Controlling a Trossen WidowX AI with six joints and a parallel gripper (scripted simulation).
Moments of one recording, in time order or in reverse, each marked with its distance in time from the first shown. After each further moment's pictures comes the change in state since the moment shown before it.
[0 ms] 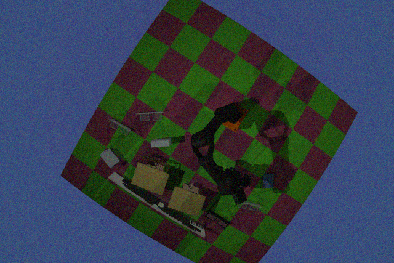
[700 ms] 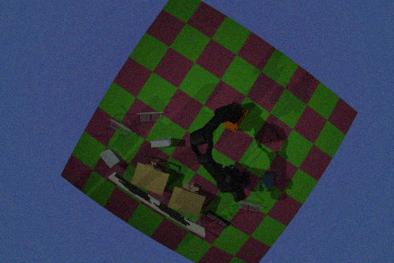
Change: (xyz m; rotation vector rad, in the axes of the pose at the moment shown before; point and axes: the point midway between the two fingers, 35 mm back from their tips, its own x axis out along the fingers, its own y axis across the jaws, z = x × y) arm 0.007 -0.006 -0.010 -0.003 -0.001 -0.002
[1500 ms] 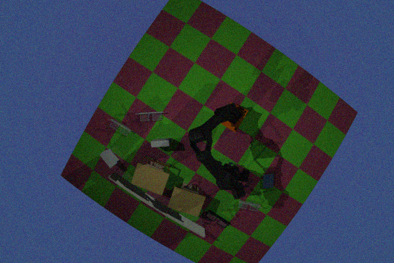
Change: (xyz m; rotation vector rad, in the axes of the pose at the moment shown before) arm 0.000 -0.007 -0.011 -0.004 -0.001 -0.002
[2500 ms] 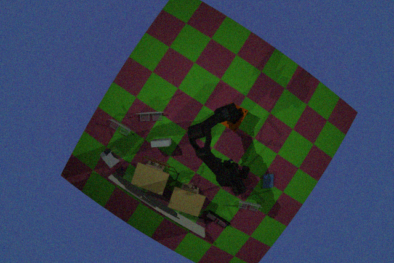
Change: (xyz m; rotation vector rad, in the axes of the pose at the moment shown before) arm 0.000 -0.006 -0.015 -0.002 -0.004 -0.006
